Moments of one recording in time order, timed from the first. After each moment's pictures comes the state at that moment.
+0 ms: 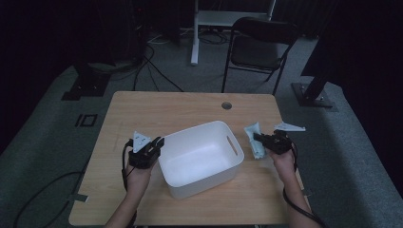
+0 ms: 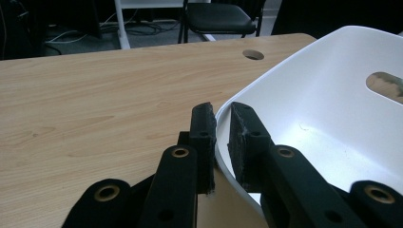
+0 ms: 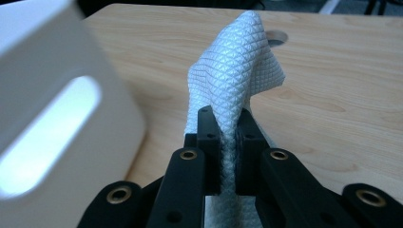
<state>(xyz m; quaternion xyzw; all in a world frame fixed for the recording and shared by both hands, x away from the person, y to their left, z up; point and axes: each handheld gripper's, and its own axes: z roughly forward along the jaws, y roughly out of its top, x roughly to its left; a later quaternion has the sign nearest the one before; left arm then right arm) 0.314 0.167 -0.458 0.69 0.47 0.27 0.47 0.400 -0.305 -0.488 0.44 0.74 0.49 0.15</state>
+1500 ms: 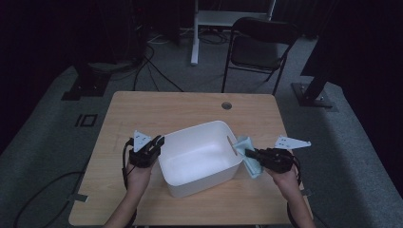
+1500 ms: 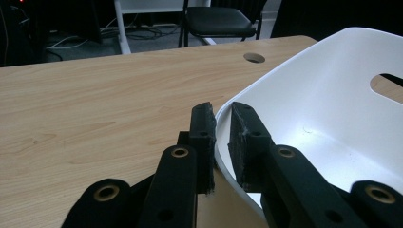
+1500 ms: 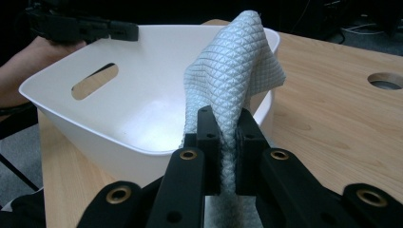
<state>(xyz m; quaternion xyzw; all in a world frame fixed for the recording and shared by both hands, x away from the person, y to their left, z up) 0.318 0.167 -0.459 0.69 0.47 0.28 0.48 0.317 -0.271 -0.443 0.30 0.77 0.55 0.10</state>
